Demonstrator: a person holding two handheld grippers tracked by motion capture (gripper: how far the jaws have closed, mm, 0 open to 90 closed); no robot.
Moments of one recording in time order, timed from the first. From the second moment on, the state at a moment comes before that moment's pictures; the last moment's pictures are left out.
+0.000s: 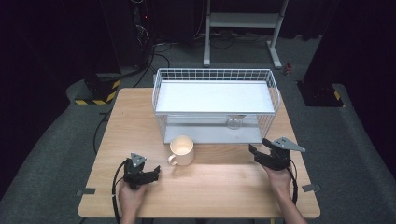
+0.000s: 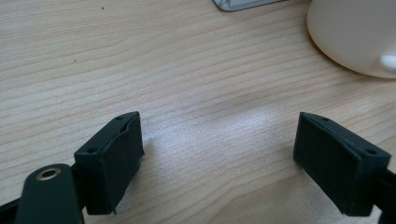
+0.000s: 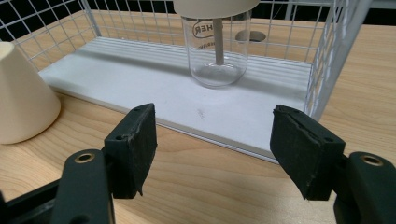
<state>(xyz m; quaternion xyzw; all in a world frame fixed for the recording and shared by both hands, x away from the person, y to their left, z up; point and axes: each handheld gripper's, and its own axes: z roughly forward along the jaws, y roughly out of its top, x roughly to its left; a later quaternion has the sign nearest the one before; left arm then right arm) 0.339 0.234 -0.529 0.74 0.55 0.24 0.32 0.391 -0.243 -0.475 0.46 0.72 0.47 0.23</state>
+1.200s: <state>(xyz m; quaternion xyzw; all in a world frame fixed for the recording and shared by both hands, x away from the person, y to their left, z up) 0.339 0.234 -0.529 0.73 0.55 0.24 0.32 0.350 -0.264 -0.479 0.46 0.72 0.47 0.22</state>
